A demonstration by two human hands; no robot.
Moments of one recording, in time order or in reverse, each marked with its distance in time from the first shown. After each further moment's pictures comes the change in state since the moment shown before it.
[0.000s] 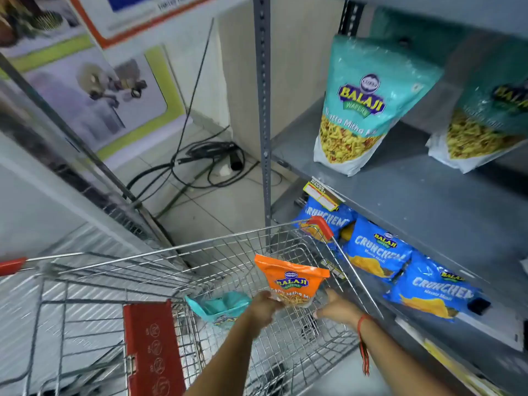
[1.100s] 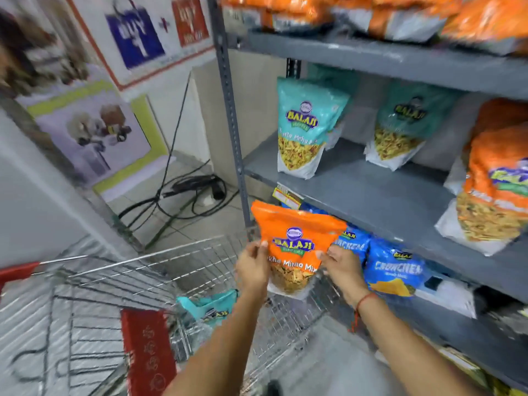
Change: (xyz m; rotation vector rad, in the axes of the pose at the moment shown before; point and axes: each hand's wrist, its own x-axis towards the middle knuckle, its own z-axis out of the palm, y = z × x) left_hand -0.071 0.046 0.051 -0.200 0.488 0.663; right_hand -0.106 -0.002 -0.034 0.481 0.683 -0.342
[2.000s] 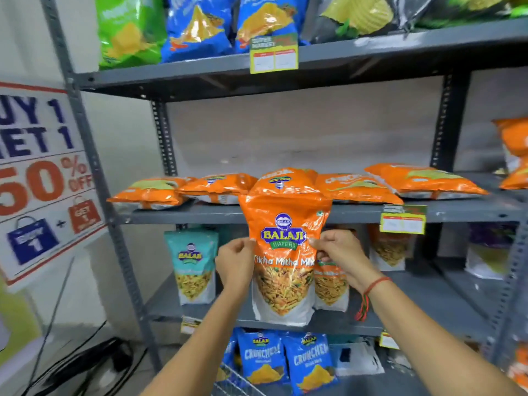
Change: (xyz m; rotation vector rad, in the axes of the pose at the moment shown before) left_hand -0.132 0.271 0.117 -0.050 -0.407 0.523; right_hand -0.102 -0.161 -0.292 0.211 0.474 -0.255
